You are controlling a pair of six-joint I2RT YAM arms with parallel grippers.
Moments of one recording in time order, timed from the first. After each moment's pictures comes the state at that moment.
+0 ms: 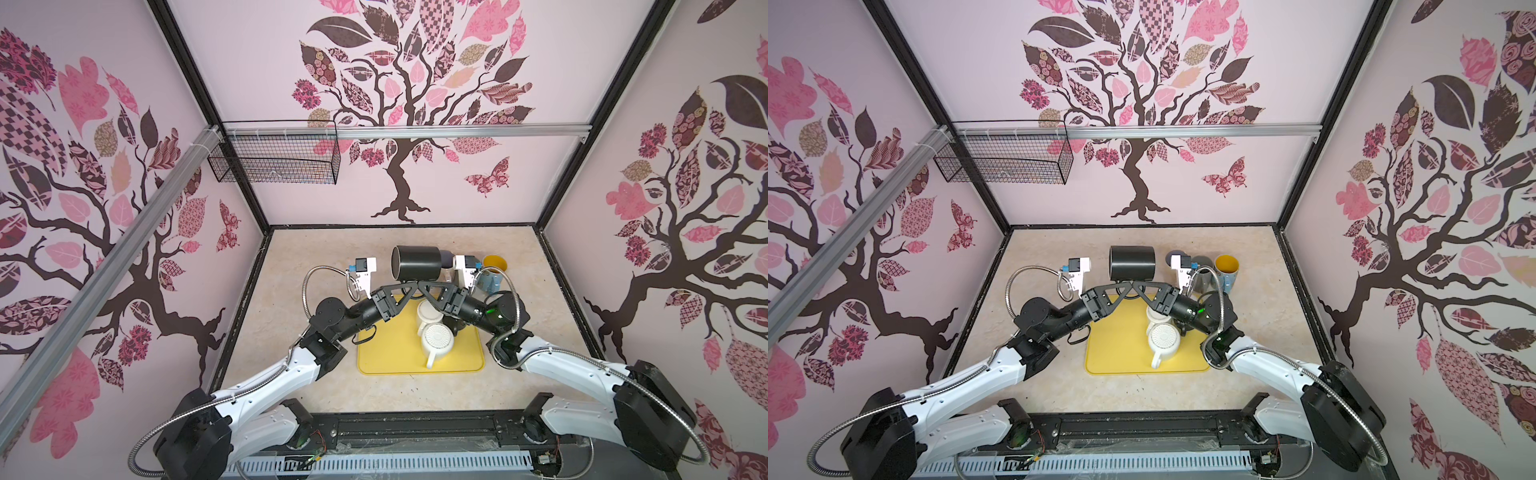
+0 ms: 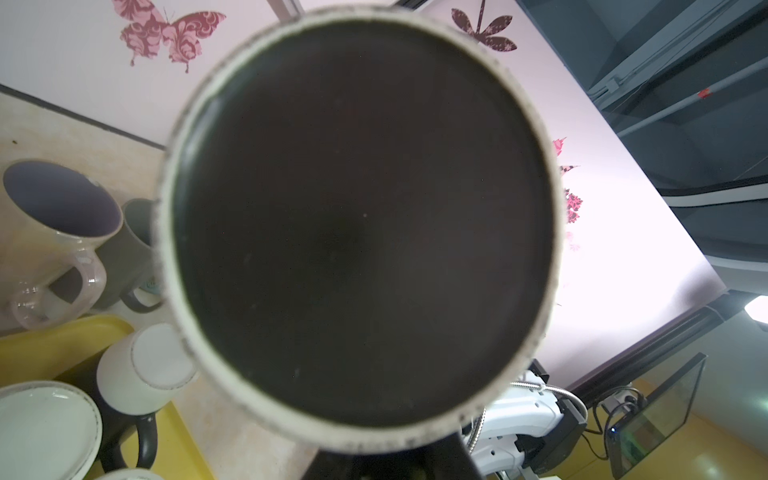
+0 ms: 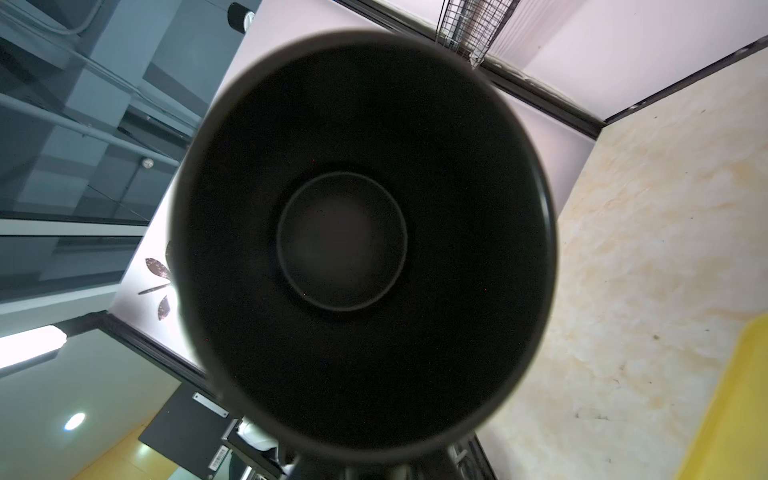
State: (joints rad) left arm -0.73 1.09 0.59 0.77 0.38 -1.10; right arm 0.67 1.21 0.56 1.00 -0.45 1.26
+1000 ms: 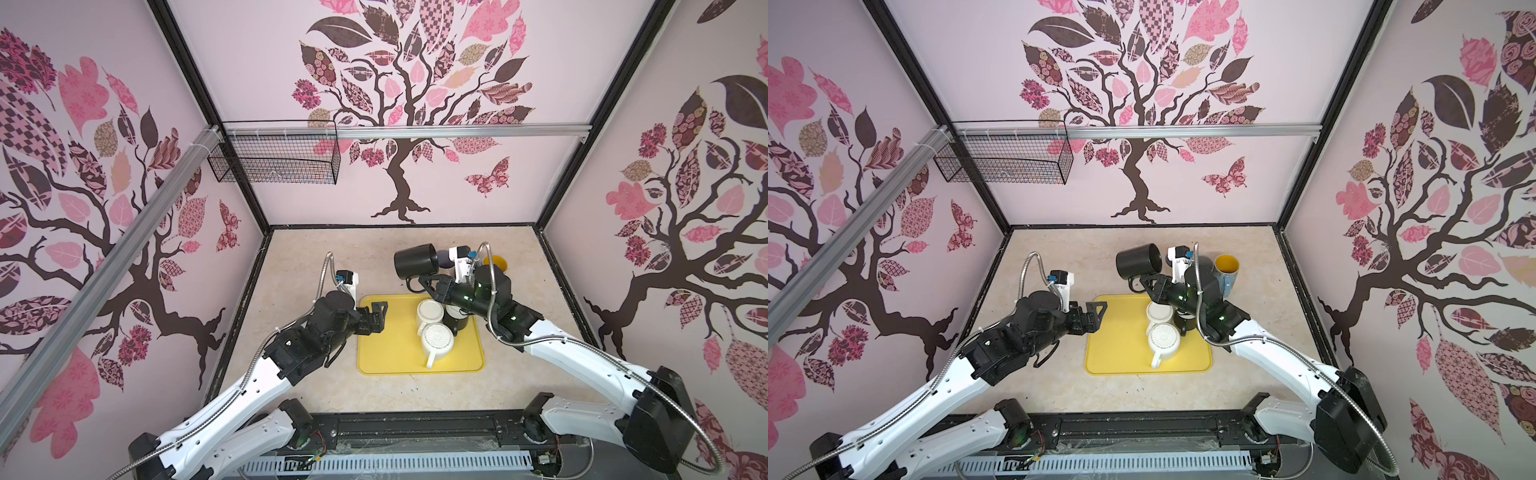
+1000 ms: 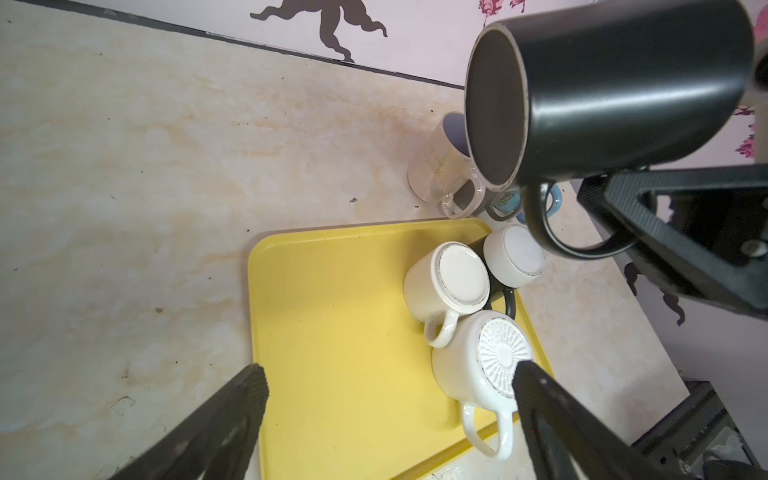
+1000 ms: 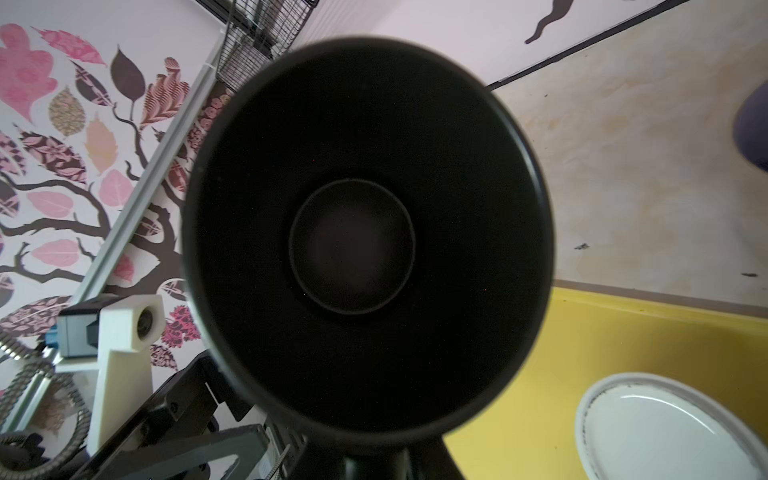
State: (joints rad) left arm -0.77 0.86 0.83 -0.52 -0.21 -0.55; right arm 0.65 1.20 0.88 0.07 -0.21 0.80
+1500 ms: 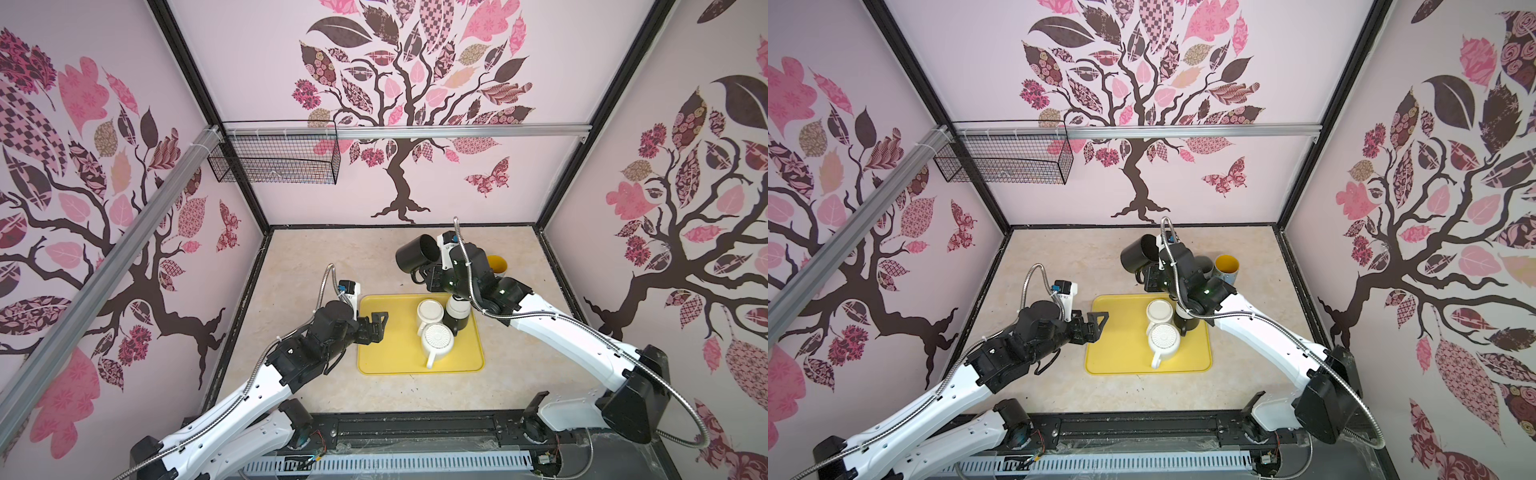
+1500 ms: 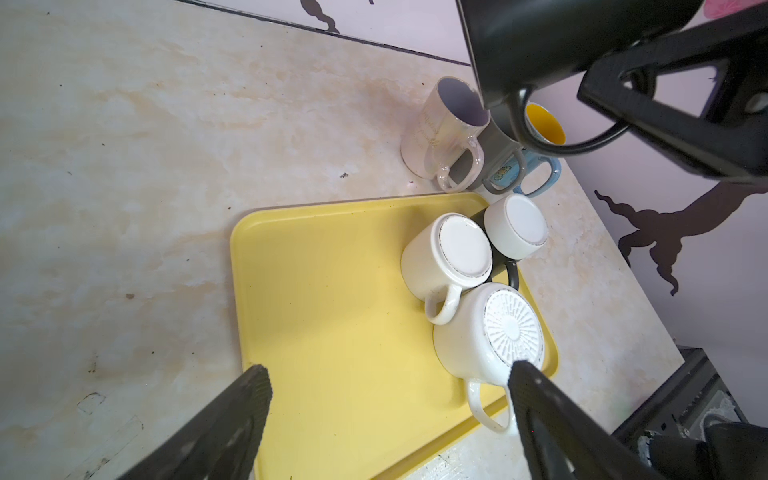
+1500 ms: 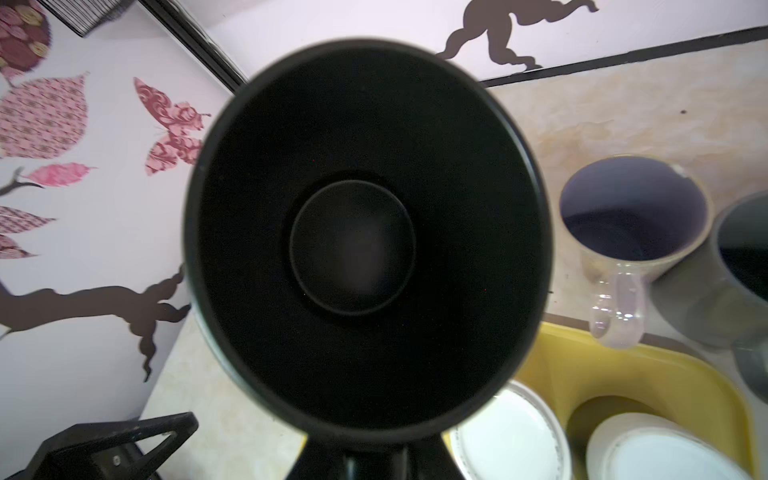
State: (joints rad) left arm -0.77 0.84 0.71 -0.43 -0.14 -0.54; right arm 0.71 1.39 1.23 -0.36 0.09 0.56
